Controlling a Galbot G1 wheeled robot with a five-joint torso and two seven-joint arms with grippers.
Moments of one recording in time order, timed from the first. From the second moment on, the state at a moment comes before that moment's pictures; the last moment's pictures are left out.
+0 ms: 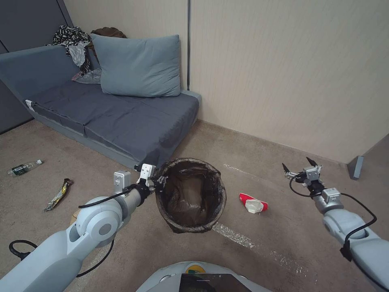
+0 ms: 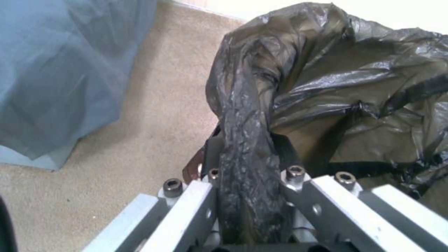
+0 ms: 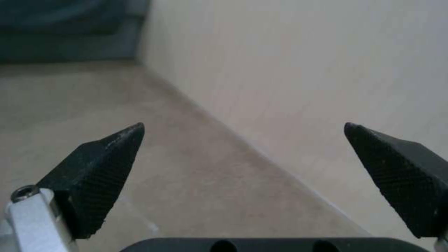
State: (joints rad) left arm 1.24 -0.74 -0.23 -2.31 -1.15 0.55 -0.40; right arm -1.39 0.68 0.55 1.51 0.49 0.30 0.03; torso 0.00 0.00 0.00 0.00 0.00
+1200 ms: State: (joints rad) left arm 1.16 -0.72 -0.15 -2.27 -1.14 0.53 -0.37; right arm -1.27 0.45 0.13 1.34 0.48 0.33 -0.23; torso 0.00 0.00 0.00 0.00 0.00
